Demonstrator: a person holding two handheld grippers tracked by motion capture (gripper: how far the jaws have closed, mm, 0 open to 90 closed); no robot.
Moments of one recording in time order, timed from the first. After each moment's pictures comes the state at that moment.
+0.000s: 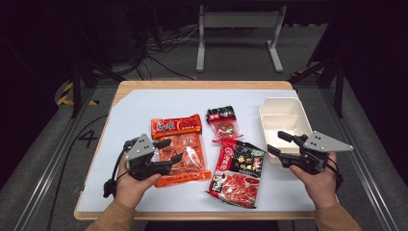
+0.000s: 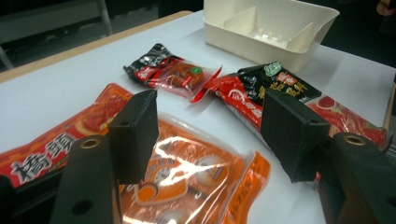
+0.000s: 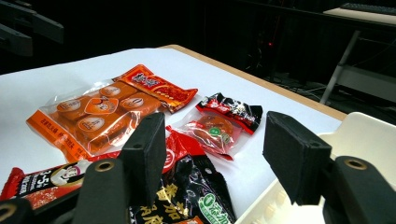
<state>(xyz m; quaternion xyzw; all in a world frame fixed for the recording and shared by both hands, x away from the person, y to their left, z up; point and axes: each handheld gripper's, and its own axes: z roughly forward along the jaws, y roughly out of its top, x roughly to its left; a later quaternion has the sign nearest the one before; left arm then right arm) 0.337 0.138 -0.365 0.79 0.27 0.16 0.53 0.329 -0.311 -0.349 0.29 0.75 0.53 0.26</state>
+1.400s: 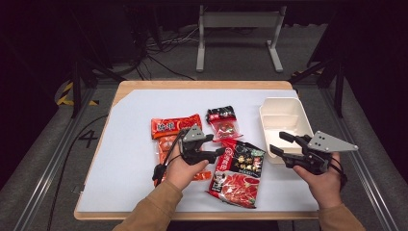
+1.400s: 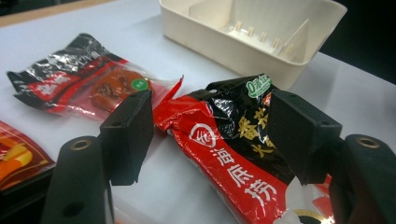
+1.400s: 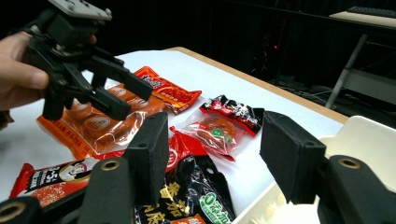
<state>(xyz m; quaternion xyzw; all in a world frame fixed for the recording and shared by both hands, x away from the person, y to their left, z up) 0.397 0.027 -0.409 0.81 0.28 0.07 0.52 0.327 -0.318 -0.346 0.28 0.76 0.53 0.25</state>
